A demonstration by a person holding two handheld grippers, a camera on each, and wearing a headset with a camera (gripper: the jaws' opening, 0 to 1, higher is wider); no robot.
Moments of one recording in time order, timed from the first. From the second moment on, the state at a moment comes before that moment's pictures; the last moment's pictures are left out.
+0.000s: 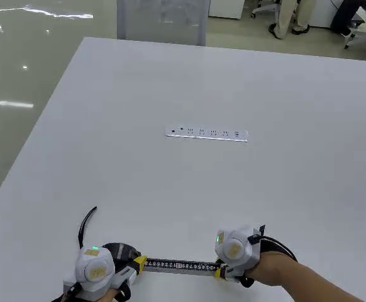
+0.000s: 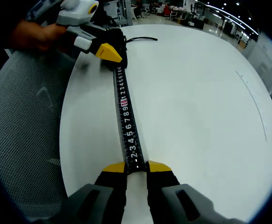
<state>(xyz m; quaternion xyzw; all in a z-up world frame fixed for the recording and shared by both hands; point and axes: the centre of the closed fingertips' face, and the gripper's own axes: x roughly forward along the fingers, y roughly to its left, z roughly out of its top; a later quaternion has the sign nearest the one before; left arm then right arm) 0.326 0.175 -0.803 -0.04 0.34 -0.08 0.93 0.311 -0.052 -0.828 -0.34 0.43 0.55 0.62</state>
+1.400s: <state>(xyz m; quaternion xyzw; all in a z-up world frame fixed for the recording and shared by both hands) 0.325 0.175 -0.803 -0.05 0.35 -0.08 0.93 0.310 -0.018 -0.828 -0.33 0.42 0.56 0.64</state>
